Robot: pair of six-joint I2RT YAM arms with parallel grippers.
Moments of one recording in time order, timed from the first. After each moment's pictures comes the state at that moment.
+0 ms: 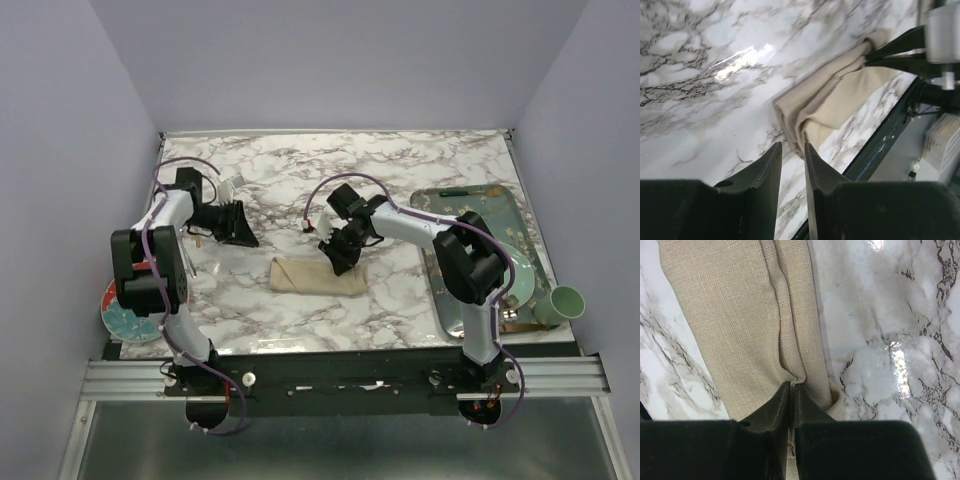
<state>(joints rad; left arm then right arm) 0.08 1.83 1.22 -0.86 0.87 0.24 0.71 2.03 1.44 -0.69 -0.44 -0.46</state>
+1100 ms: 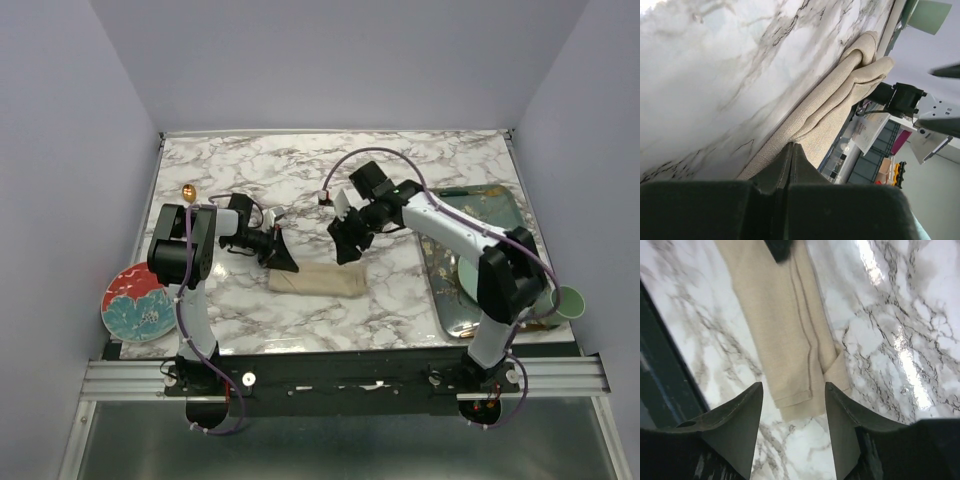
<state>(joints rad) -0.13 2.02 1.07 -0.47 1.04 -0.20 0.66 1.84 1.43 -0.75 -0.50 -0.35</state>
